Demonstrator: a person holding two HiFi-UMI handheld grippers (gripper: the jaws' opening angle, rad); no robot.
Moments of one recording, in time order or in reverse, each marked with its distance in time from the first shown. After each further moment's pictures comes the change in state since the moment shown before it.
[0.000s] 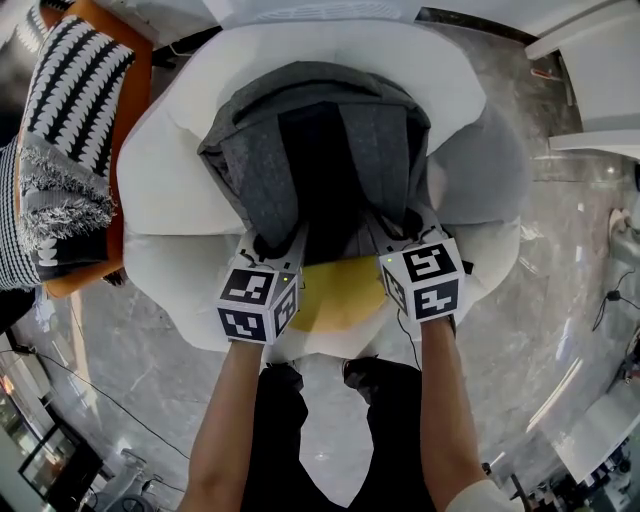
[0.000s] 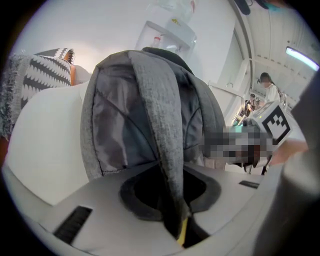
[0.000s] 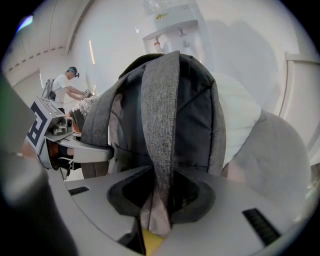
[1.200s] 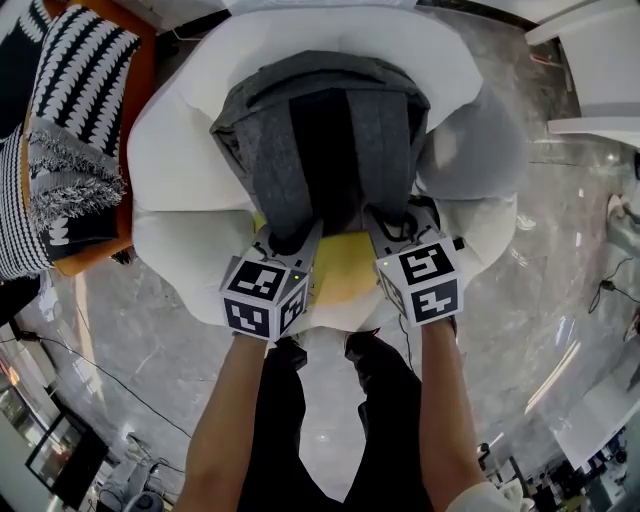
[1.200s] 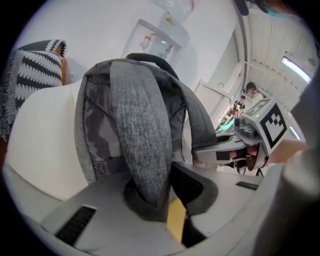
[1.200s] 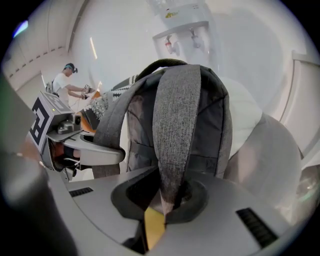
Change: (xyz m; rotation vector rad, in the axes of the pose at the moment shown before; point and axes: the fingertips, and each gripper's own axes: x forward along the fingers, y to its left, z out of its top) left arm -0.034 -0.043 -0.002 -0.007 0.073 -0.127; right arm -0.040 0.042 -0.004 -0.006 0.083 0.054
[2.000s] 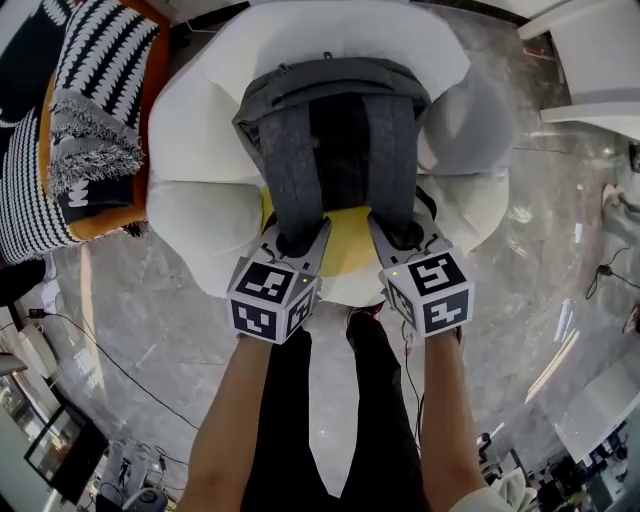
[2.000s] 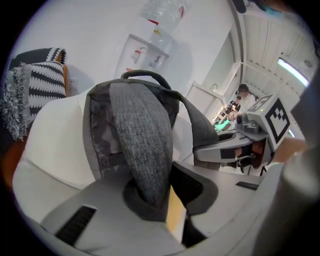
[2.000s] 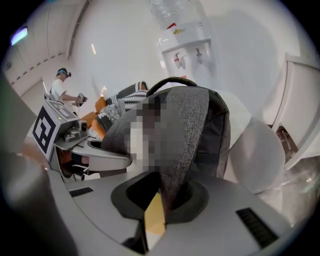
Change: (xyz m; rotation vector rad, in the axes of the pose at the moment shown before) left arm -0.065 -0.050 -0.008 0.009 0.010 -0.029; right arm -0.076 0.055 -0.005 0.040 -0.006 0.024
